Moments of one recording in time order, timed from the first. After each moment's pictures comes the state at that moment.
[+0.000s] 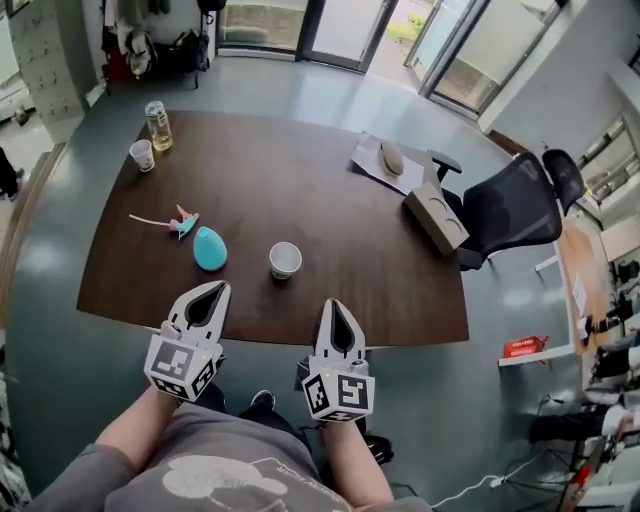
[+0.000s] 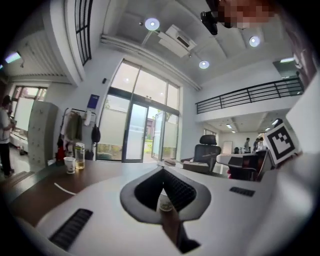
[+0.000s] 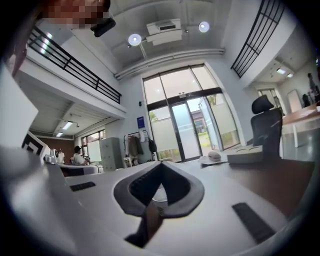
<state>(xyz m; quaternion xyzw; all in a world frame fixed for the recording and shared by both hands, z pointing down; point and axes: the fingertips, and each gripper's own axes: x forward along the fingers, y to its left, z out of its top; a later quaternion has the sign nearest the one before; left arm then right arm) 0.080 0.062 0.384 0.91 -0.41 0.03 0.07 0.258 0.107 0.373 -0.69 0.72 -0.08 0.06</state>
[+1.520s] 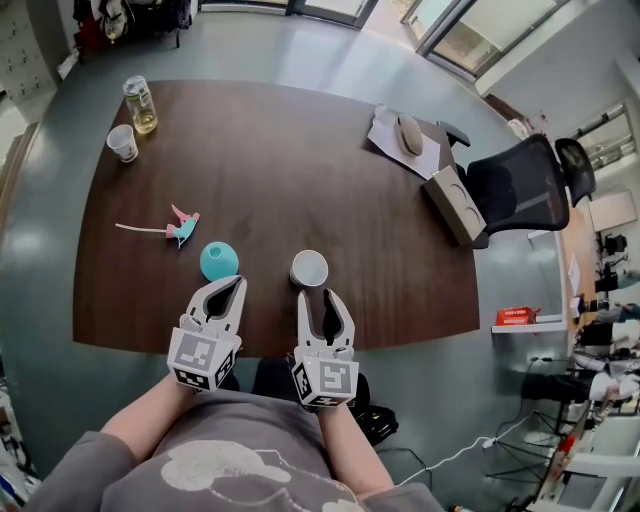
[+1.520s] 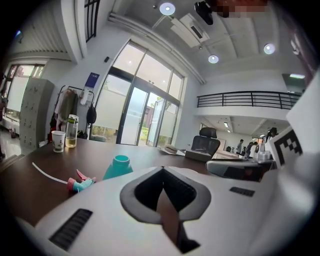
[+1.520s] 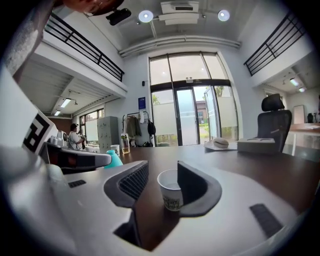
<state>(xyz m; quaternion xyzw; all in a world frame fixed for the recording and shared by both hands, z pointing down) 0.060 -0.028 0.466 0.91 -0.38 0.07 0.14 0.183 0.015 0.457 -0.69 0.72 -0.10 -0.05</state>
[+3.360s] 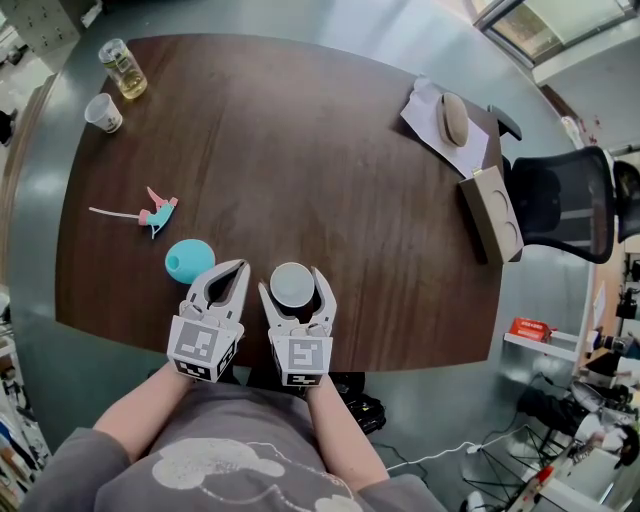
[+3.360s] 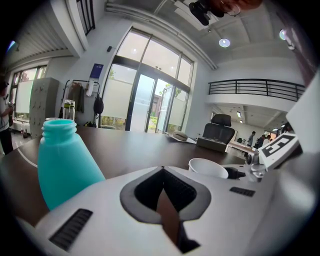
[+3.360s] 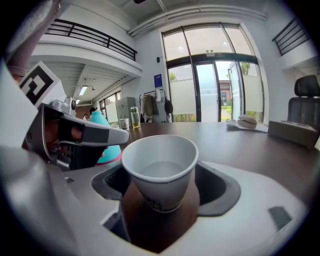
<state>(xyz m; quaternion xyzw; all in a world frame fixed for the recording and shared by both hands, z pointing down) 0.126 -0.076 0.524 0.88 -0.42 0.14 0.18 0.193 -0.057 0.557 -0.58 0.79 -0.16 -0.16</state>
